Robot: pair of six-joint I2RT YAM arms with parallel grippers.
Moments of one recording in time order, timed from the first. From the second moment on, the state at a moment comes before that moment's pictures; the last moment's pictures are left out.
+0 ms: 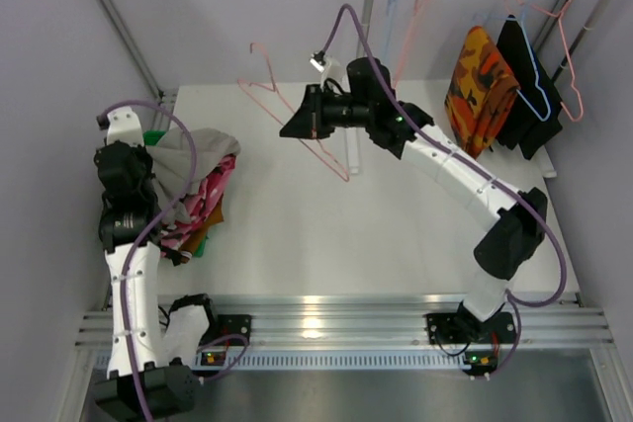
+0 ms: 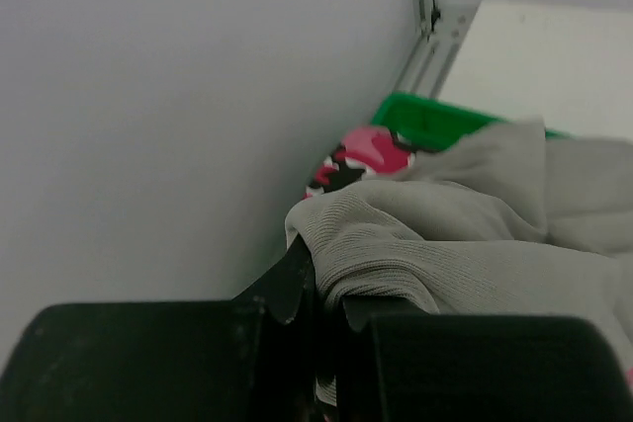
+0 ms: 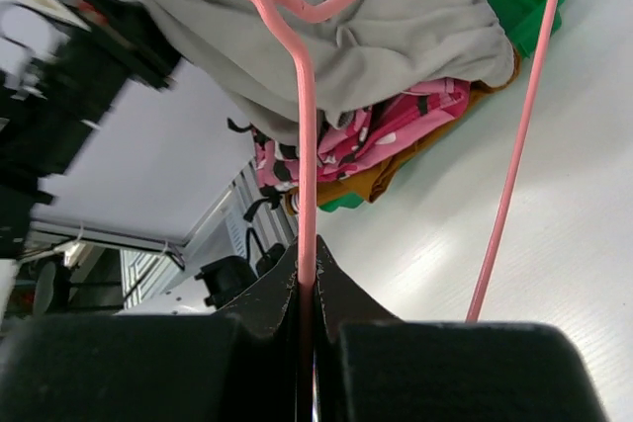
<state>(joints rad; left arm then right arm) 0.23 0.89 1.04 -0.29 -0.30 0.21 0.72 1.76 1.77 -0.31 -0.56 0.59</state>
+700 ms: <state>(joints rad) 0.23 0.93 0.88 -0.52 -0.23 0.10 0.40 1.25 1.59 -0.33 -0.69 0.57</state>
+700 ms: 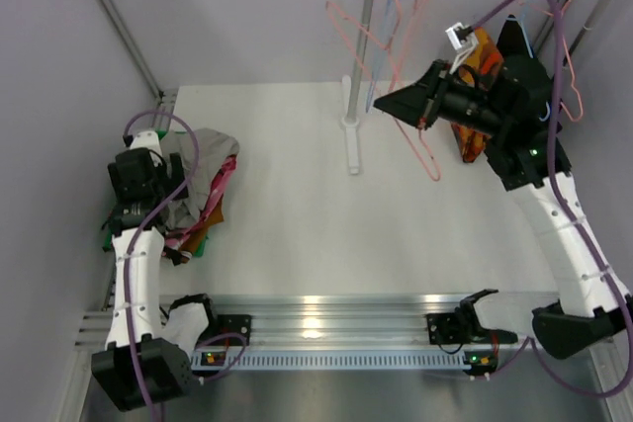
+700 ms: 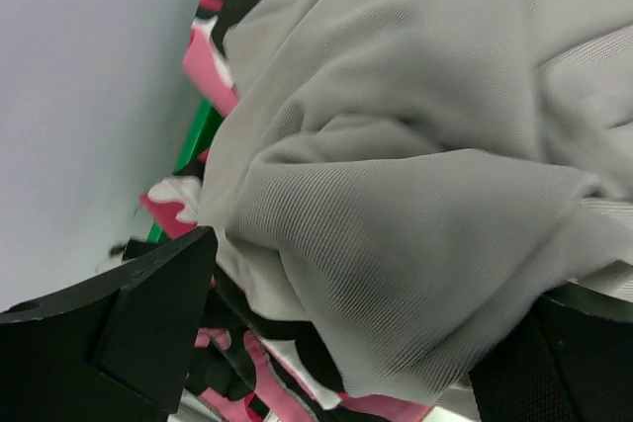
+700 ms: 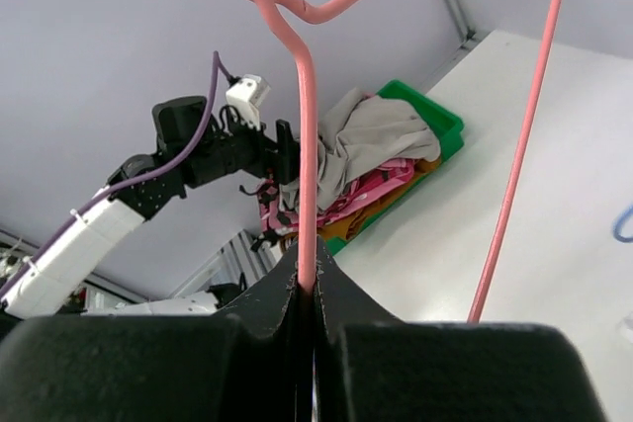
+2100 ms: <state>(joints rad) 0.26 1.22 1.74 -0.94 0.46 0.04 -0.06 1.33 1.69 -0.63 -0.39 0.44</state>
